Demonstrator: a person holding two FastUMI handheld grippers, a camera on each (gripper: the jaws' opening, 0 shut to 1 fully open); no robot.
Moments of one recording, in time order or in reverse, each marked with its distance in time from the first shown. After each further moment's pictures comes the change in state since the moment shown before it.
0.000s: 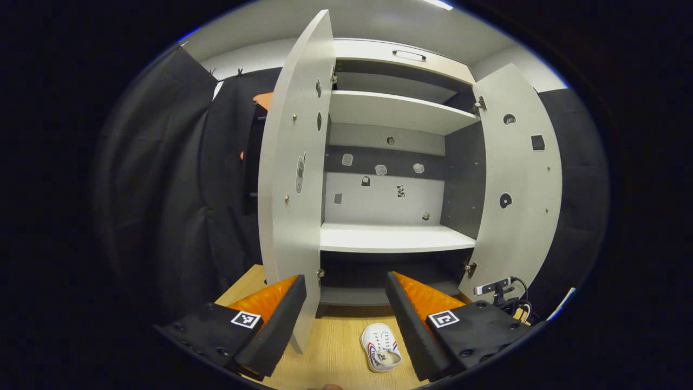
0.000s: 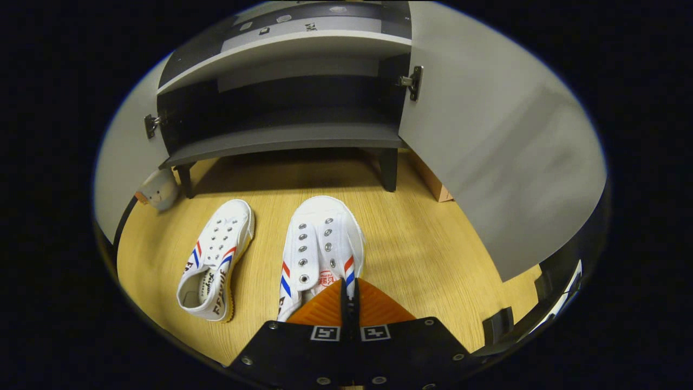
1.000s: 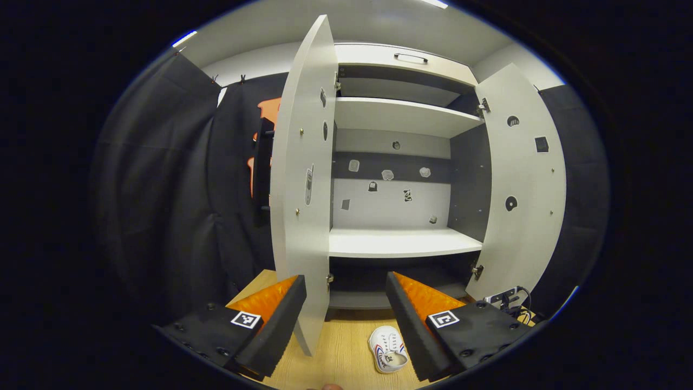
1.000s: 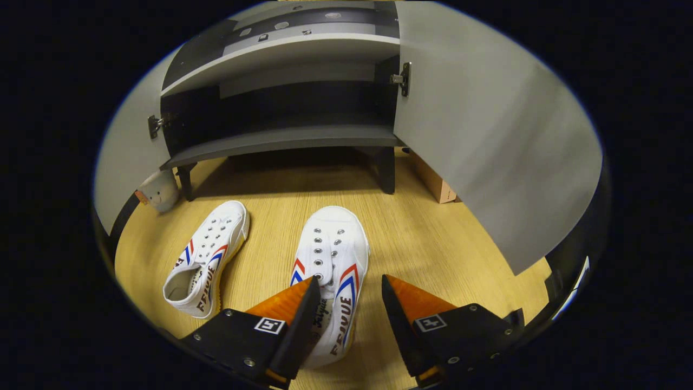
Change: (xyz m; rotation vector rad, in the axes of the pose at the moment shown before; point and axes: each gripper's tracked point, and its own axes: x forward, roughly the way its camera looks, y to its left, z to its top) left arm -0.005 0.009 0.011 0.018 -0.017 0.042; right arm 0.037 -0.014 -0.029 0.014 -0.025 0.015
